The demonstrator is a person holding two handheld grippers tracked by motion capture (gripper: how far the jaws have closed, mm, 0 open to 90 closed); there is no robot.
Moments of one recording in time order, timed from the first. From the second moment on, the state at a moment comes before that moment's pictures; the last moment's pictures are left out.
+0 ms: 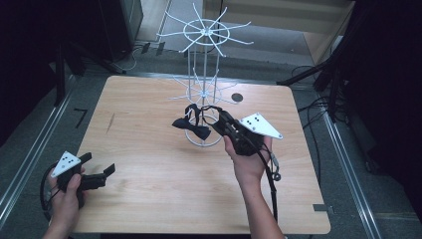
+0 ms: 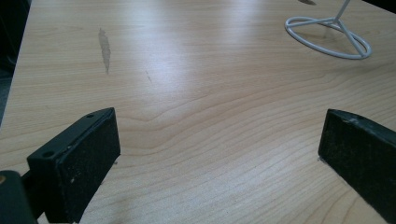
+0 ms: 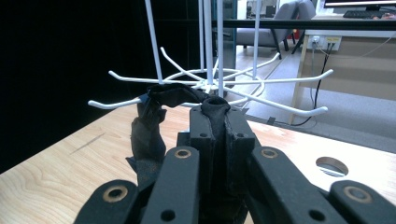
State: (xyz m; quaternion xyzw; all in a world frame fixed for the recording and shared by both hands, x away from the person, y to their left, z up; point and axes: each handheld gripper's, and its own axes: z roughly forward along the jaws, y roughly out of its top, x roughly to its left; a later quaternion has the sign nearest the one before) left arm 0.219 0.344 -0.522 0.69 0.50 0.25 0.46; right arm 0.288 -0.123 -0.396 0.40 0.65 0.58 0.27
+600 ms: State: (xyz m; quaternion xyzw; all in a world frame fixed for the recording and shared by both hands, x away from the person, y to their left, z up) left arm 0.219 0.344 -0.522 0.69 0.50 0.24 0.46; right arm 0.301 -0.119 -0.406 0.42 0.65 0.57 0.27
